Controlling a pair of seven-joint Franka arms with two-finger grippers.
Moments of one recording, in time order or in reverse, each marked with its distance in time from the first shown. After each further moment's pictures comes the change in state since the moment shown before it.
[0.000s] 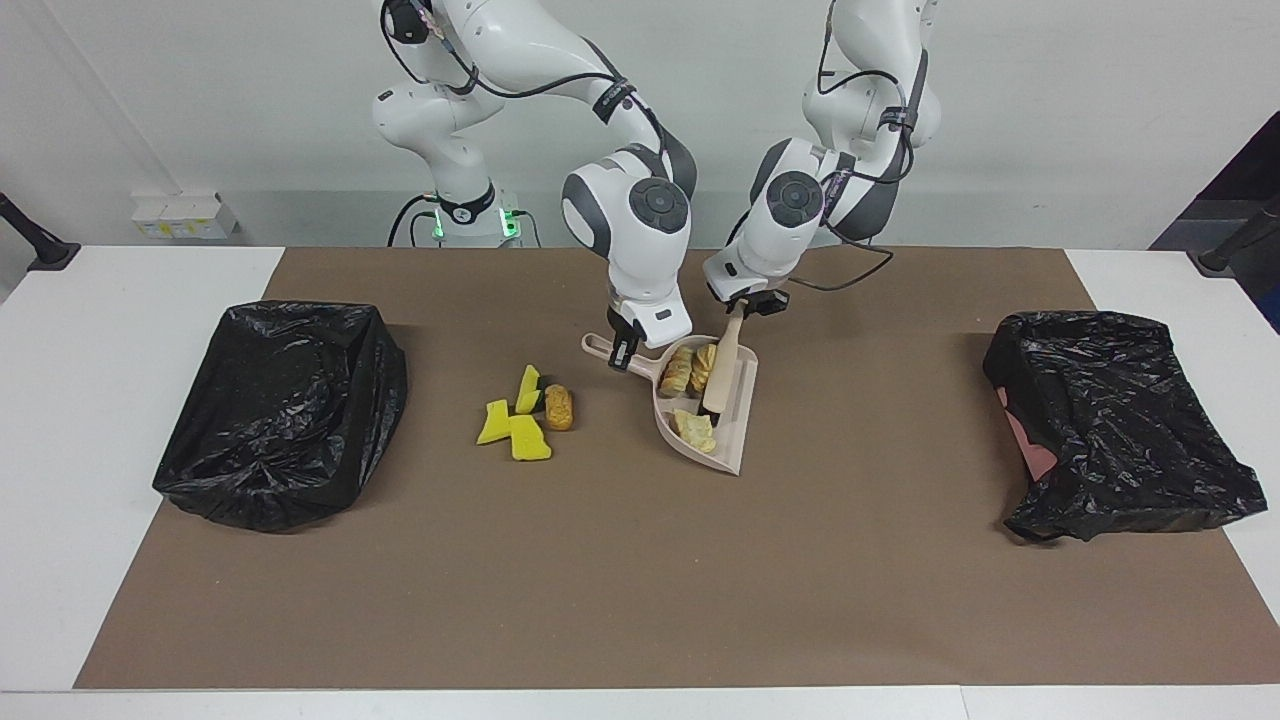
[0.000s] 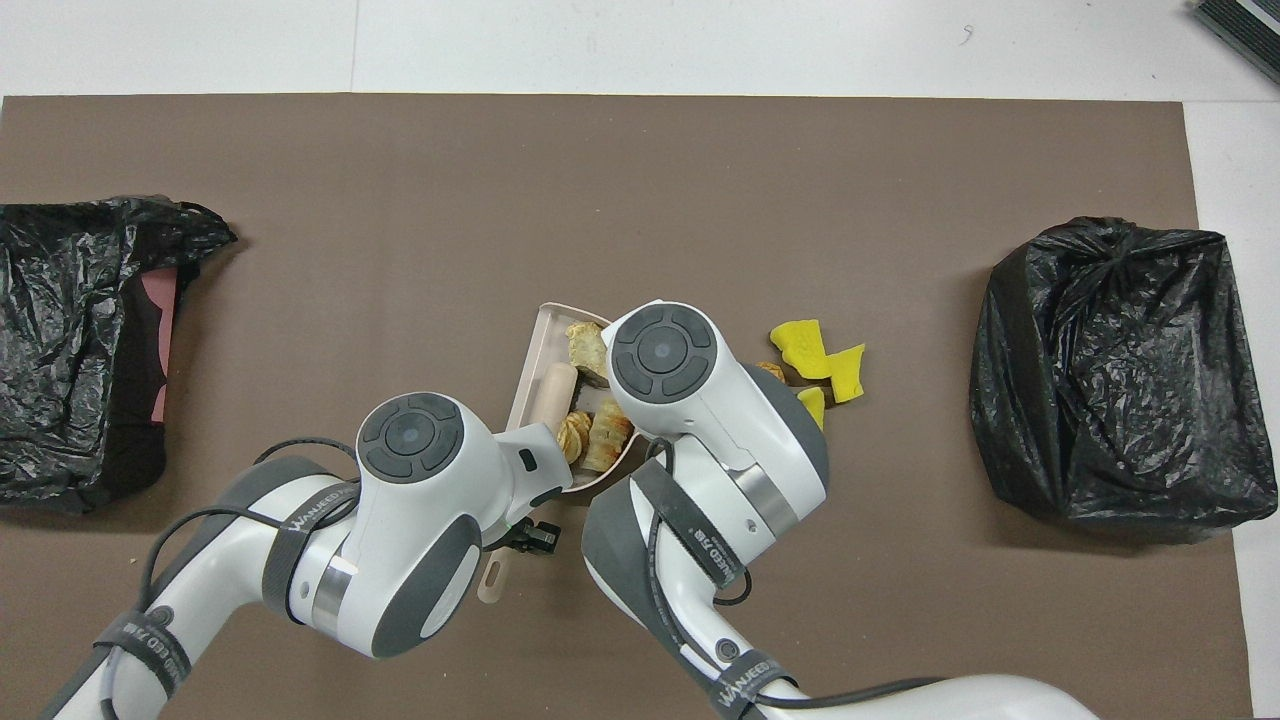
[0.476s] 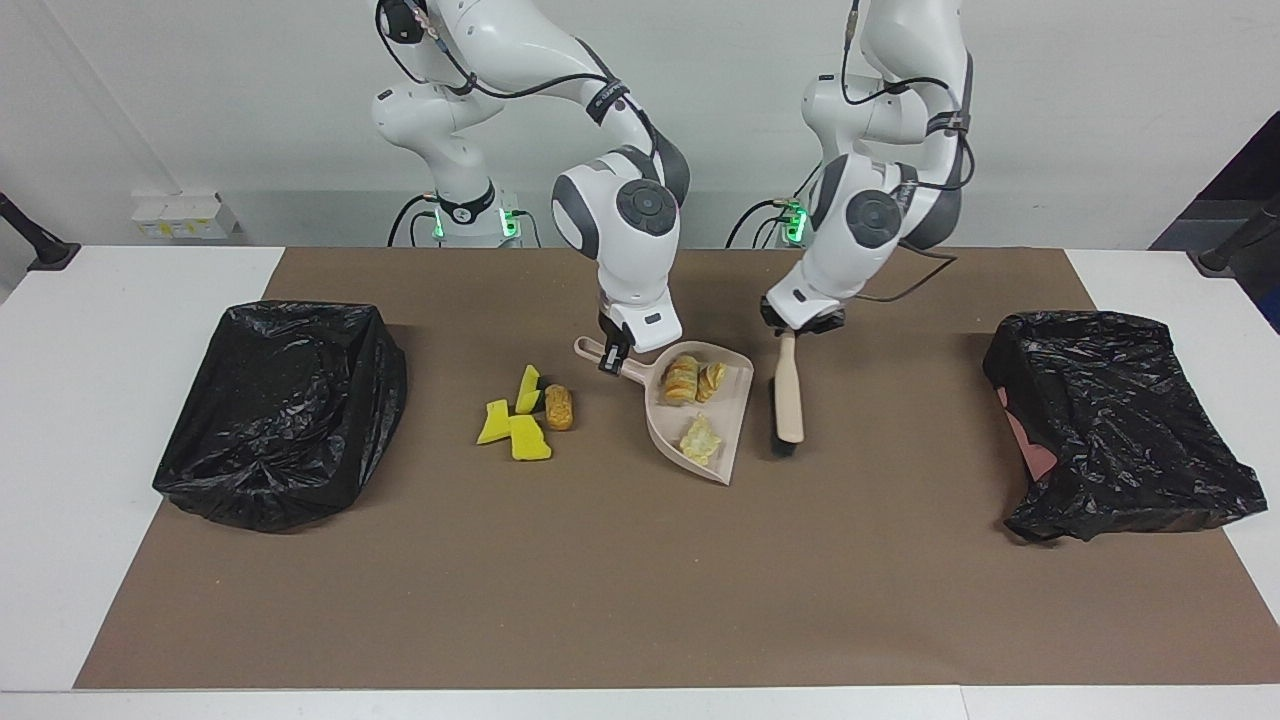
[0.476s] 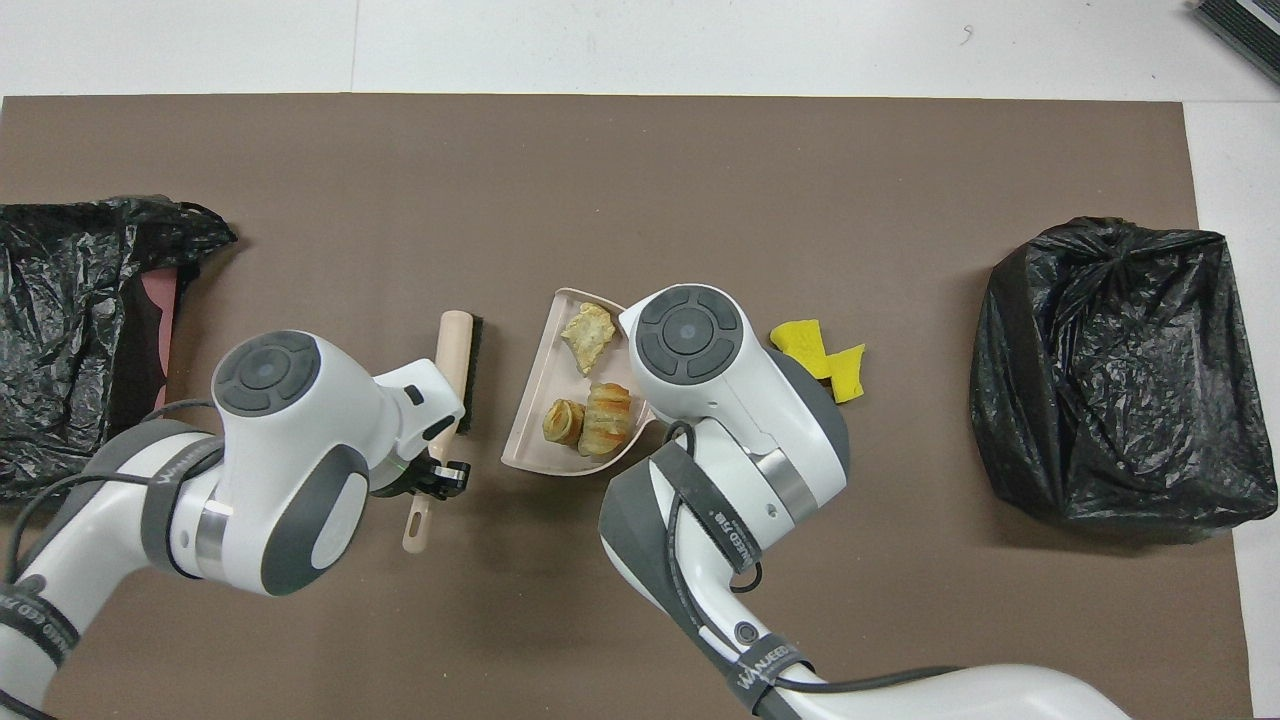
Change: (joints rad) left arm 0.199 0.000 0.027 0.017 0.077 -0.002 0.003; right arm -0.036 -0.003 0.000 0.009 0.000 0.001 0.000
